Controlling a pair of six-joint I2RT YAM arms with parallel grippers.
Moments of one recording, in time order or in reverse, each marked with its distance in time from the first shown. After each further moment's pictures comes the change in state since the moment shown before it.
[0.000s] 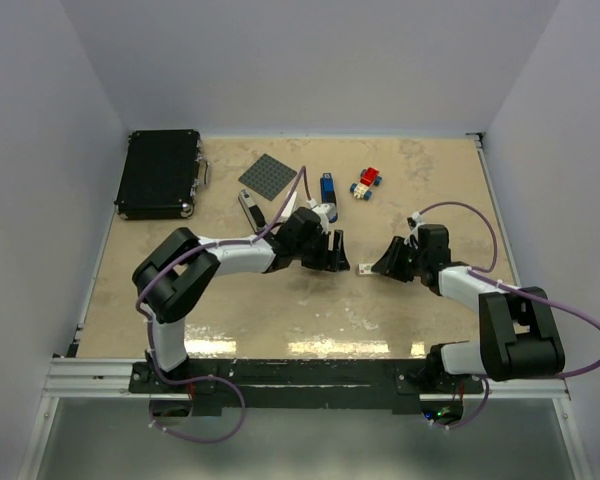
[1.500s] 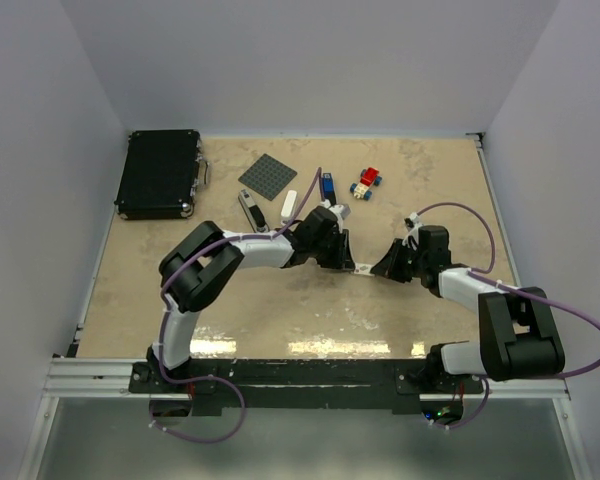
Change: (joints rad) left arm -0.032 0.178 0.169 -0.030 0.021 -0.069; right arm 0.000 0.000 -0.018 0.036 -0.076 -0.011
